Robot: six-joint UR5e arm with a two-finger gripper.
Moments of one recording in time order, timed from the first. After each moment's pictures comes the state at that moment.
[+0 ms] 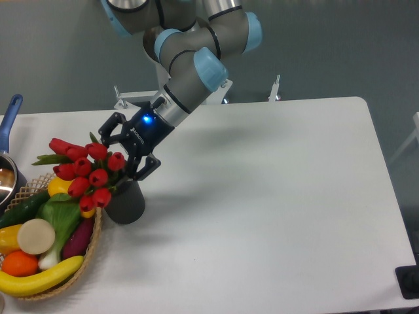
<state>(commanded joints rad) 2.43 -1.70 -2.13 -0.61 0.53 1.11</state>
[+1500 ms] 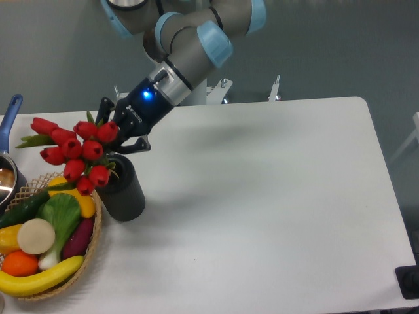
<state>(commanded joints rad) 2.50 -1.56 -2.08 -0.61 0.37 0.90</state>
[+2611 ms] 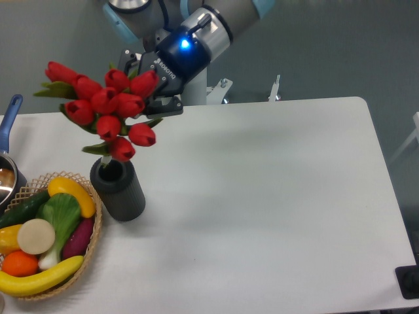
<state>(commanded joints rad) 2.63 -1.55 -1.89 -0.61 0.24 0.62</state>
